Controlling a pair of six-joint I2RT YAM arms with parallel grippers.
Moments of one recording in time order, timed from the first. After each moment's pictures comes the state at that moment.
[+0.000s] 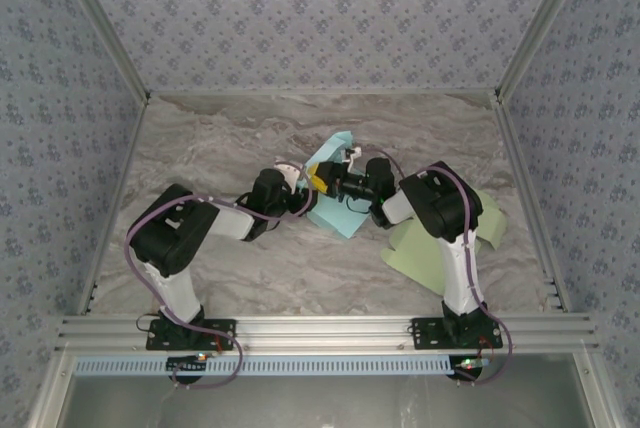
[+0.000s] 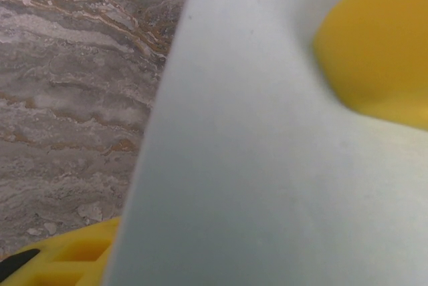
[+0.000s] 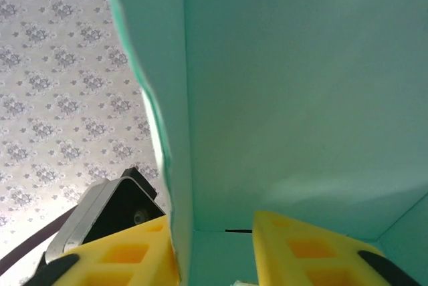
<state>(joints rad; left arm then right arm) -0.60 1.81 0.69 0.60 0.12 -0.28 0.50 2.14 0.86 1.23 -0.71 1.47</state>
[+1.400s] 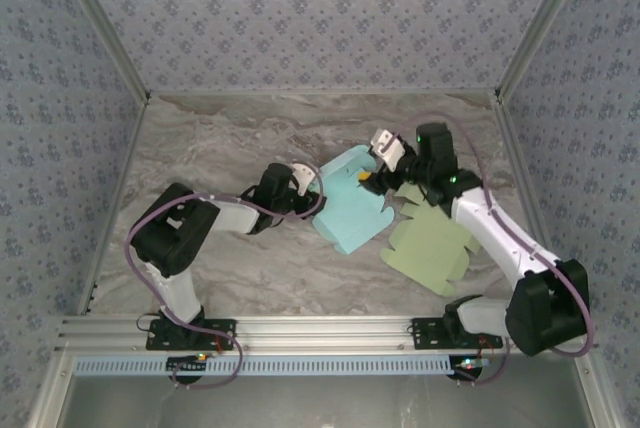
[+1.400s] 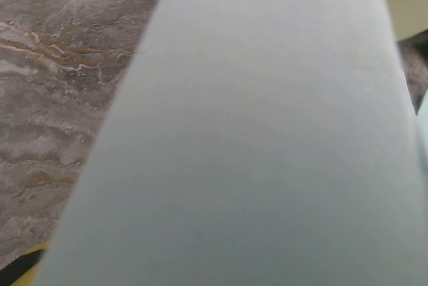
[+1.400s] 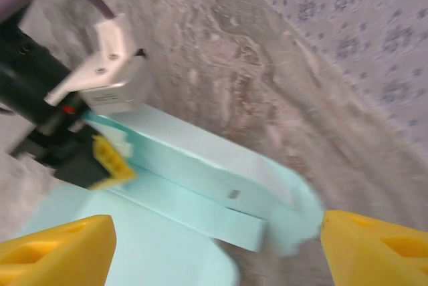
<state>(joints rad) -0.63 1.81 0.78 0.45 0.26 -0.05 0.32 1.29 1.01 -0.32 -0.45 -0.65</state>
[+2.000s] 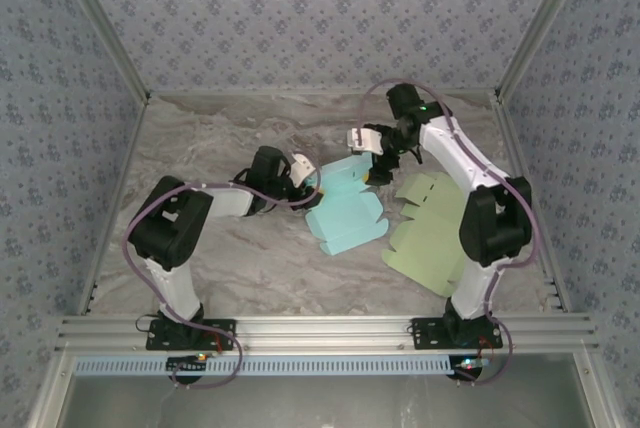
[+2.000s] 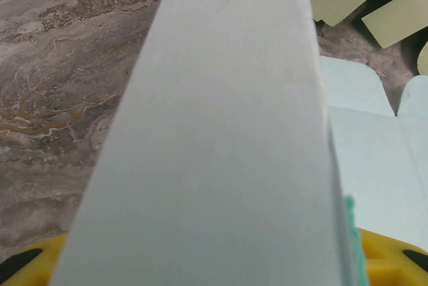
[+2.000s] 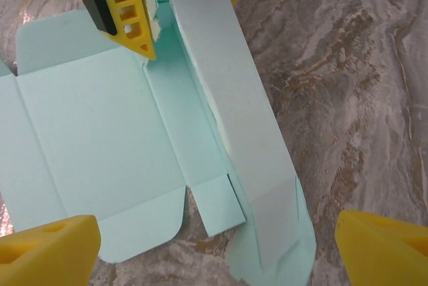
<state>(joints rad) -0.52 1.84 0.91 0.29 0.54 0.22 0.33 1.84 1.63 -0.99 -0.46 -1.28</state>
